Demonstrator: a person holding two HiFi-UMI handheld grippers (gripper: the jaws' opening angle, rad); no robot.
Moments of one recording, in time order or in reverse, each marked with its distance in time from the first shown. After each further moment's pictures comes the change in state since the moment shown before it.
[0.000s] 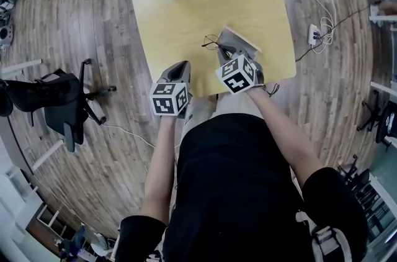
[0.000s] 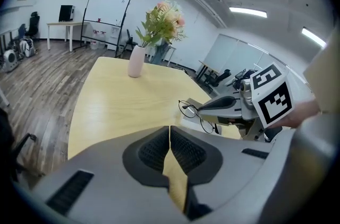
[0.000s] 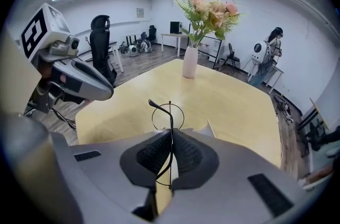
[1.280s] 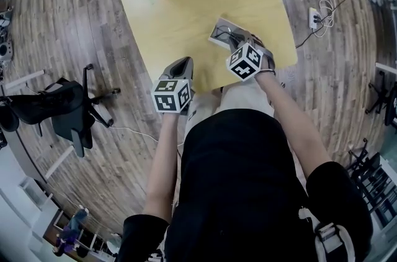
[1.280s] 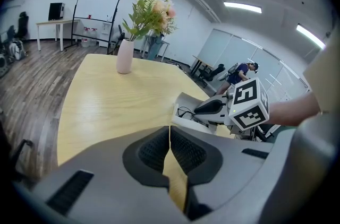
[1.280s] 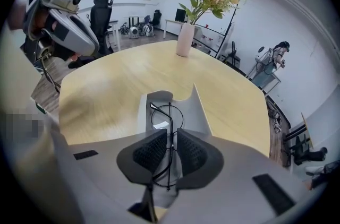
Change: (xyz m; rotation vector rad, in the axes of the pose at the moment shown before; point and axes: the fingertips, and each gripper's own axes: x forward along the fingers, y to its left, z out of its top) left arm 0.017 -0.021 -0.003 0.051 0.056 -0.055; right arm 0.020 -0.049 -0.066 -0.124 0.117 -0.091
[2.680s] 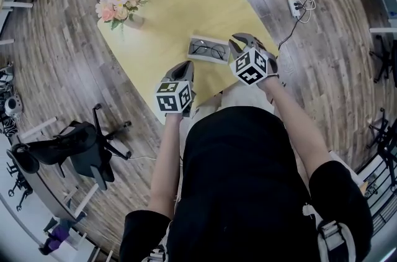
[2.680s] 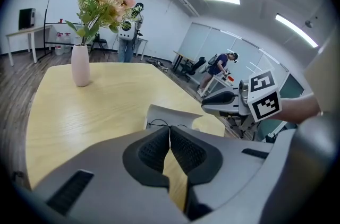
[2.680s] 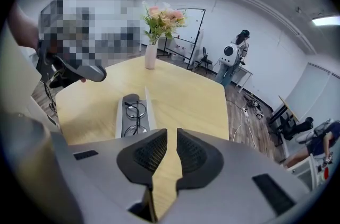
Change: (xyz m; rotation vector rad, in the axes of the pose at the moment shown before) left arm 0.048 -0.076 0.034 0.173 0.044 -0.145; right arm -0.087 -0.071 -0.047 0.207 -0.110 -0.167
